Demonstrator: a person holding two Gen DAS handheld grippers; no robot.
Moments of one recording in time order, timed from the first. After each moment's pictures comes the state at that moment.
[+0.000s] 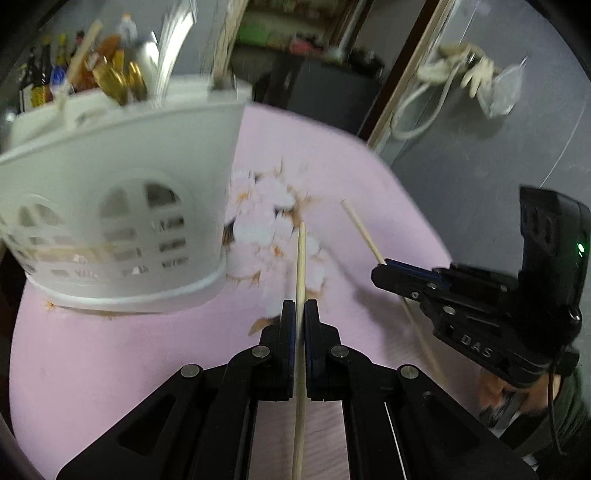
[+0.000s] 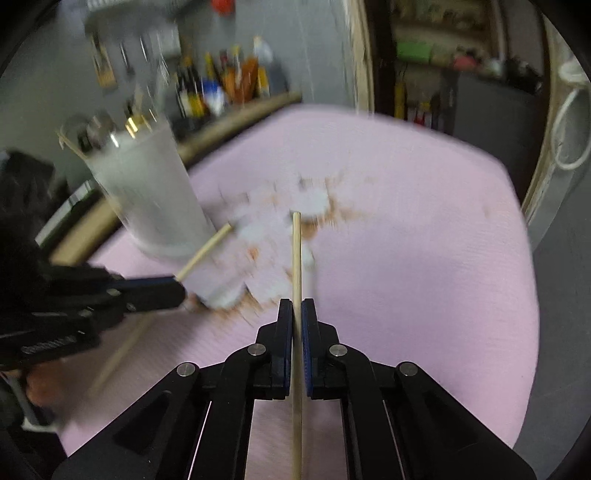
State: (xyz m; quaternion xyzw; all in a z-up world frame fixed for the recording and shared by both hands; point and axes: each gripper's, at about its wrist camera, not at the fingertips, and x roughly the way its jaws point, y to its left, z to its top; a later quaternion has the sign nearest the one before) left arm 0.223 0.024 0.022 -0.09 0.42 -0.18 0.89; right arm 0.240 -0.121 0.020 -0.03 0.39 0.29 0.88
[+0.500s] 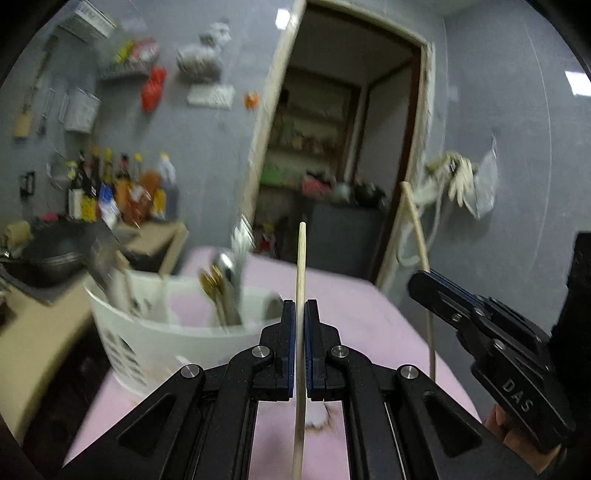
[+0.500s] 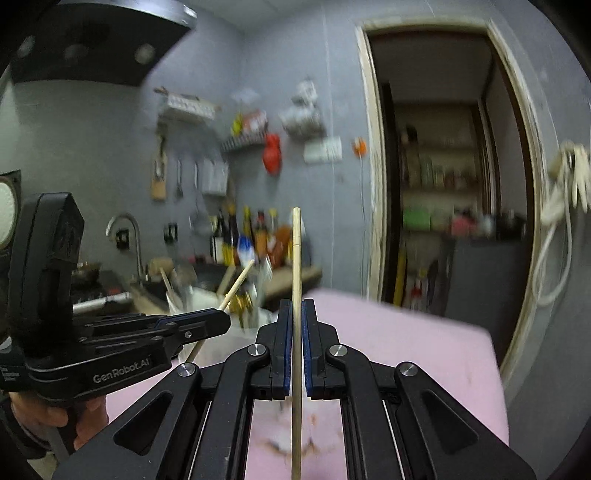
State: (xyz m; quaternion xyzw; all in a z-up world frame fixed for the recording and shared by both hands) left arm 0.175 0.049 0.090 -0.09 0.14 -0.11 0.98; right arm 0.163 -0.076 0.106 -0.03 0.06 0.30 0.95
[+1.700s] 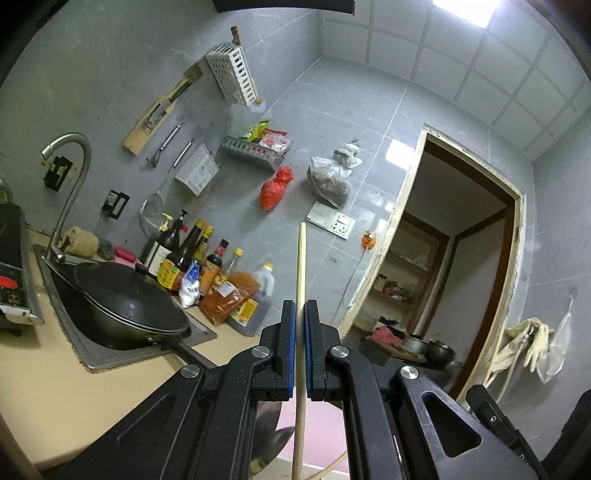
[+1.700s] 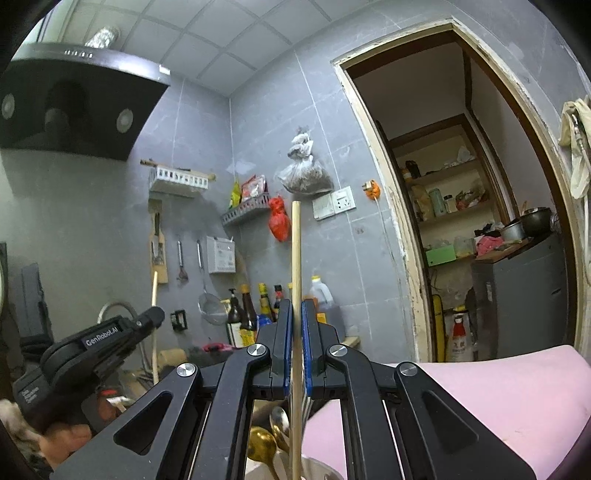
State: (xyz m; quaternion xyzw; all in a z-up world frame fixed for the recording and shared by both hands) left arm 0.204 0.230 0.108 -0.23 -0.09 0.06 0.97; right arm 0.263 0.003 0.092 0.10 -0.04 0.33 0.94
